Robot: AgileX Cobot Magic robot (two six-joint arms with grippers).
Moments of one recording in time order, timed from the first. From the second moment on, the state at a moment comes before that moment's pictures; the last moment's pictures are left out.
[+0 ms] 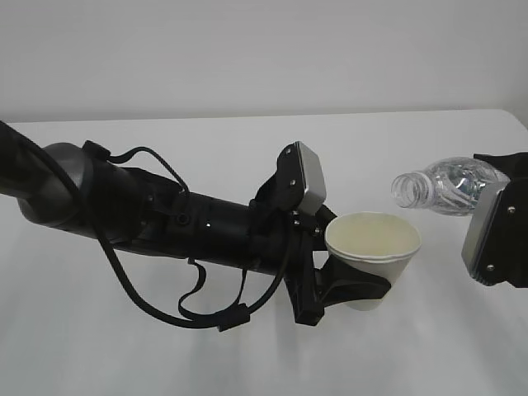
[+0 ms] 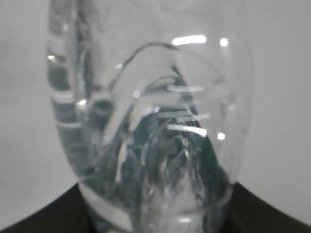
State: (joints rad) left arm -0.69 2.10 -1.10 1.19 -0.90 -0.69; right arm 0.16 1.33 -0.34 -0.04 -0.59 -1.34
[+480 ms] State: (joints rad) left arm -0.69 2.10 -1.10 1.19 -0.90 -0.69; right arm 0.16 1.33 -0.34 -0.03 -0.64 -1.40
